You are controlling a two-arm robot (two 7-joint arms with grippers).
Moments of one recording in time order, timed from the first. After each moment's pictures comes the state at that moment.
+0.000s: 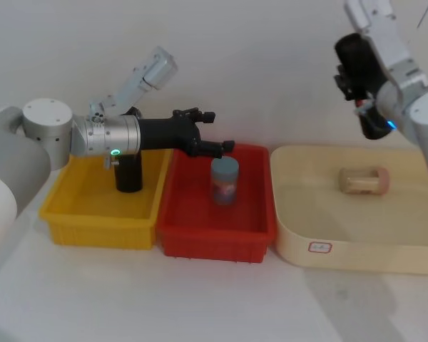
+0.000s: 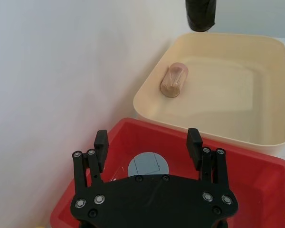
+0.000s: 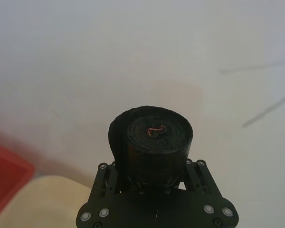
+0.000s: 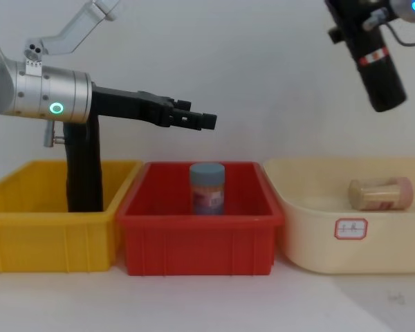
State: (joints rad) left arm -1.21 0.13 0.68 -0.28 -0.45 -0.22 -1.05; right arm 0.83 0.25 -0.48 -1.33 -0.05 0.61 0.06
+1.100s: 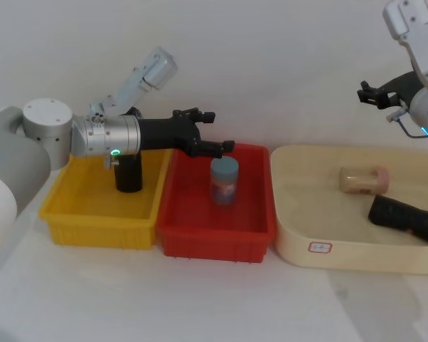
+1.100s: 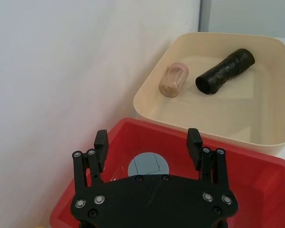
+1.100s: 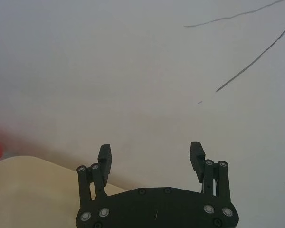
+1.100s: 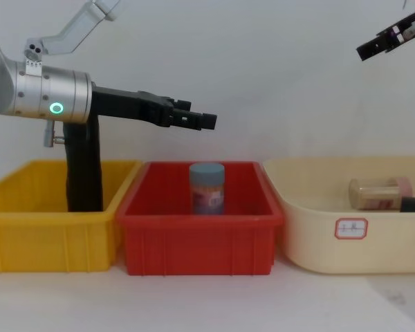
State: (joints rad) left arm -1.21 0.13 0.68 -0.28 -0.45 -0.22 -1.05; right arm 0.81 0.30 -0.43 -1.33 -0.04 0.65 0.08
